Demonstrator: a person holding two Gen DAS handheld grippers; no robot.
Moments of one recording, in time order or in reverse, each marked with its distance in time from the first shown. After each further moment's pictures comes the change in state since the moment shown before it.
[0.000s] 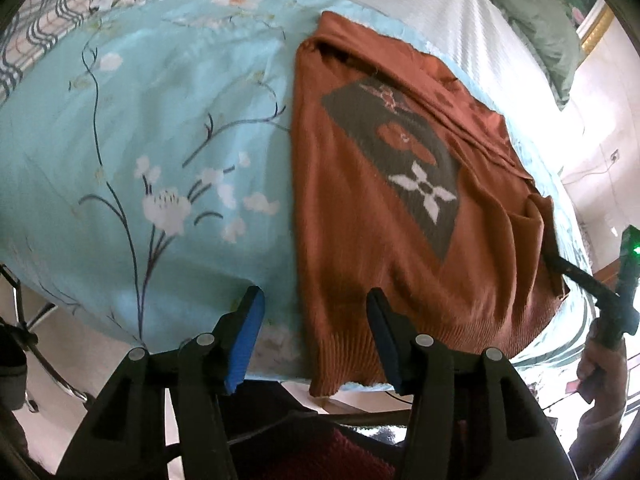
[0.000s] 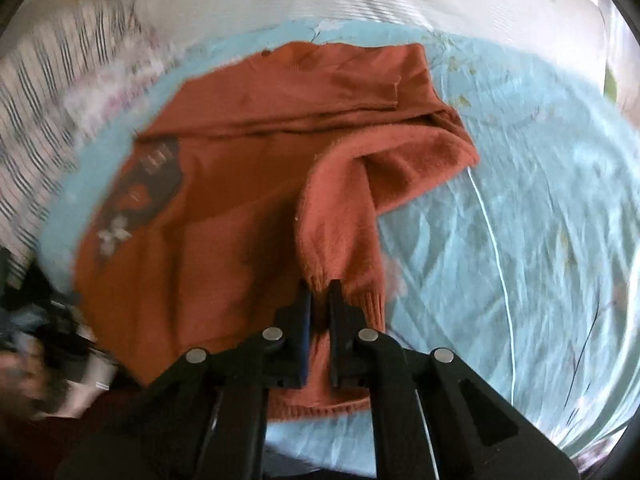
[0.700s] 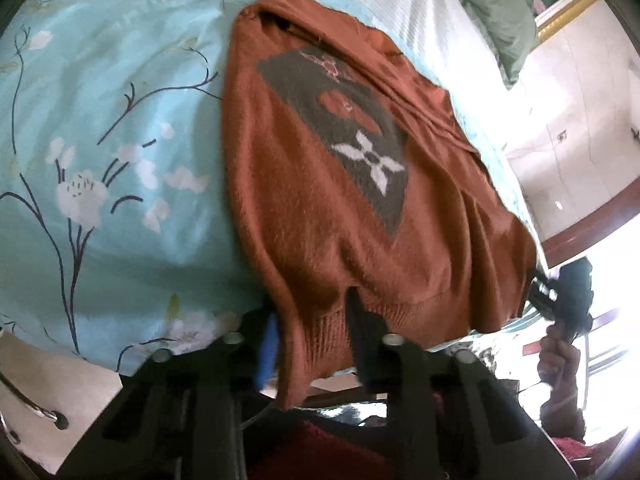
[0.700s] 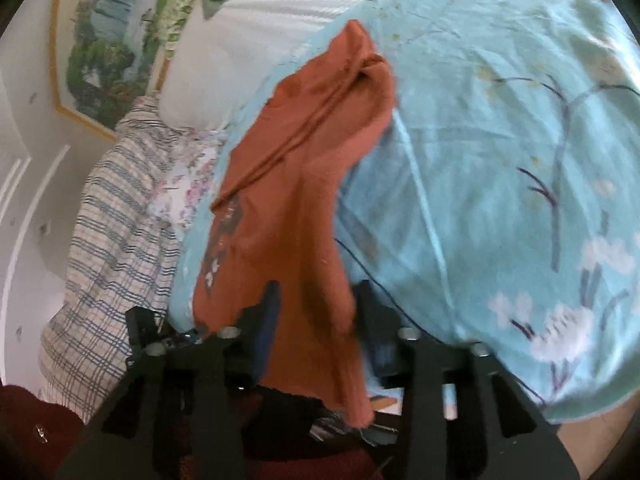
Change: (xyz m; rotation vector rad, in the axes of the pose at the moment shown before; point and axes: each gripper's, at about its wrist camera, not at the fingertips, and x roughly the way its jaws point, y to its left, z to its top) left arm 0.021 -0.003 0.003 0.069 0.085 -0.233; right arm -0.023 -0.102 -0.073 0.376 -0.084 0.464
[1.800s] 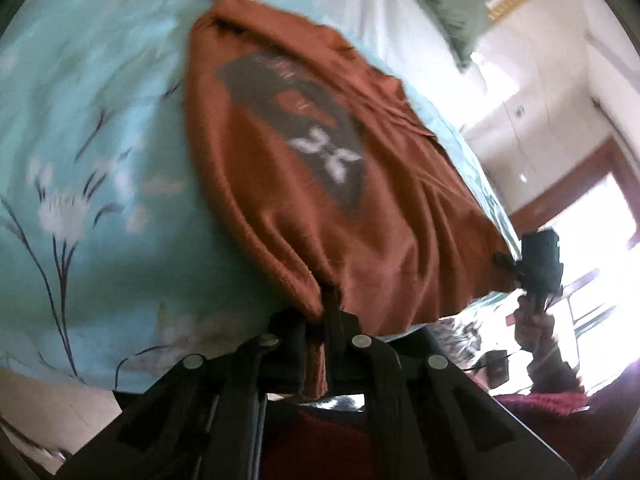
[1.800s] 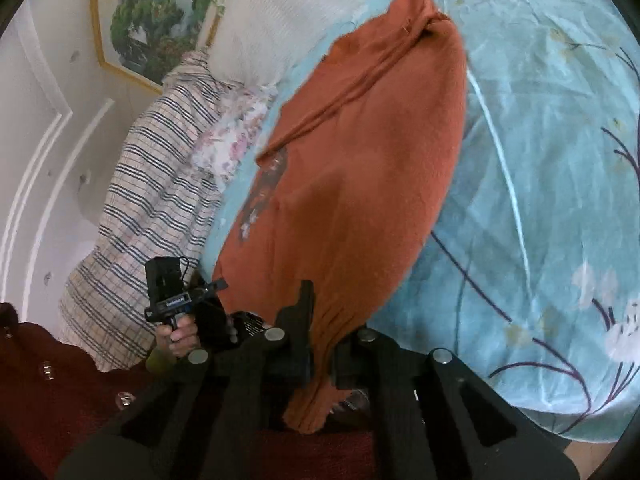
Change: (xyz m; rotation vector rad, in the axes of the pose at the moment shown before) left arm -0.016 -0.003 -0.005 0.136 -0.017 -0.139; right arm 0.012 0.001 -0.016 -0.105 0.123 0.190
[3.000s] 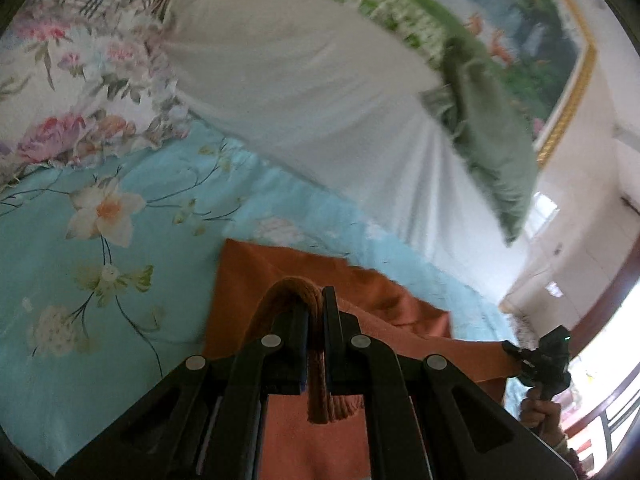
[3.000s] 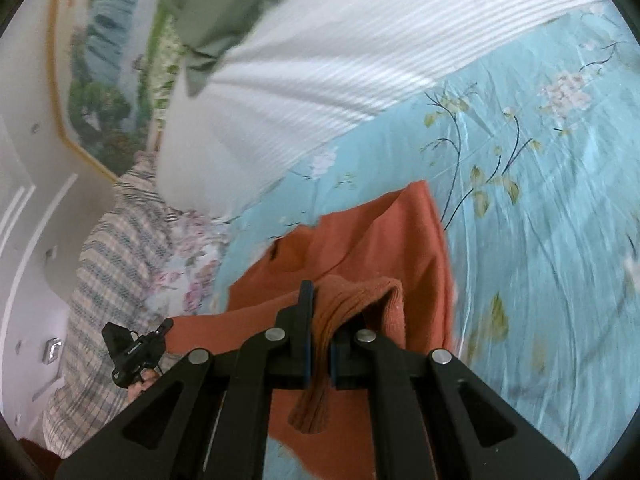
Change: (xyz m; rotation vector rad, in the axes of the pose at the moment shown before) left arm 0.021 0.032 0.300 -0.117 -0.457 0.149; right arm 0.063 -0.046 0.317 0.035 -0.222 -0.153
